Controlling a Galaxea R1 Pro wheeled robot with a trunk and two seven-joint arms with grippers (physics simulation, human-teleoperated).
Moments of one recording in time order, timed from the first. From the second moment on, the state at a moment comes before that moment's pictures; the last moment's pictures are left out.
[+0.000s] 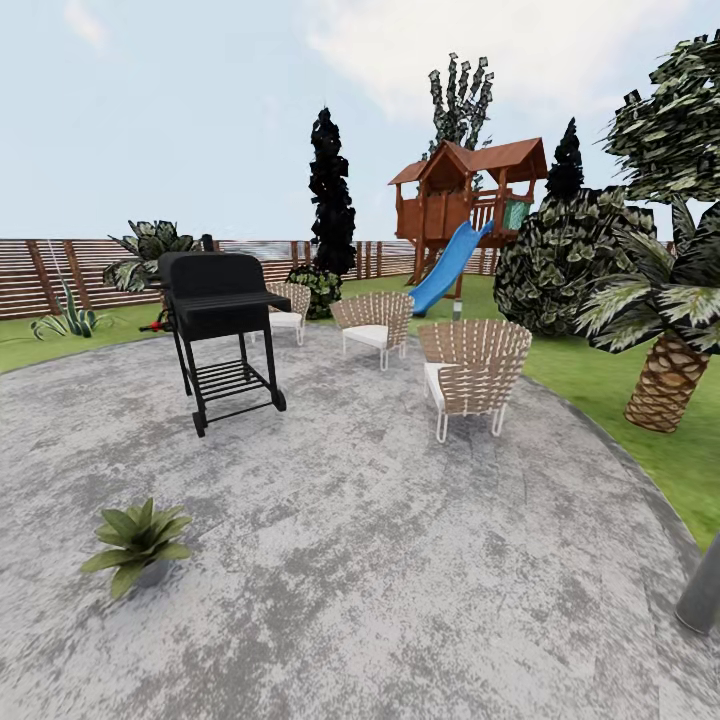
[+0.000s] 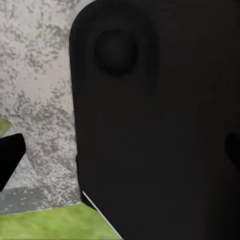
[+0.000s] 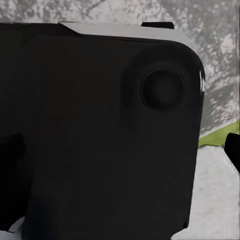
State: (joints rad) left arm 0.00 0.01 0.00 -0.02 0.00 0.00 0.00; right arm -0.03 0.04 0.00 -0.04 0.00 0.00 0.00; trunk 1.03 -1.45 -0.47
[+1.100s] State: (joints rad) left arm -0.24 0.04 -0.01 -0.28 -0.01 -0.28 0.00; right arm -0.05 -0.05 -0.01 -0.55 0.00 -0.26 0.00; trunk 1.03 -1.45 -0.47
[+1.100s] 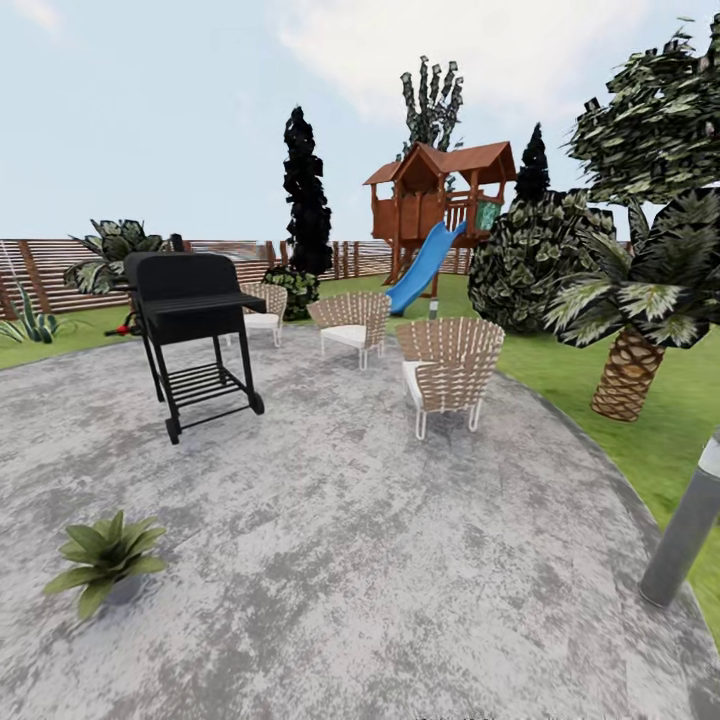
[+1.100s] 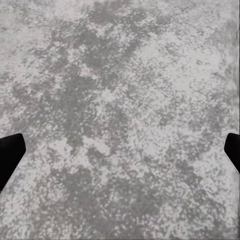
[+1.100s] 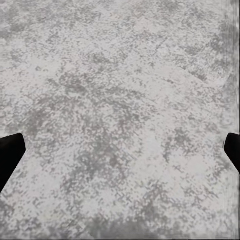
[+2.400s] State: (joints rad) left arm -0.24 0.04 -0.01 -0.28 -0.01 -0.29 0.00; right arm -0.05 -0.05 -0.02 -0.53 0.00 -0.26 0.00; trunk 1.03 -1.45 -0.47
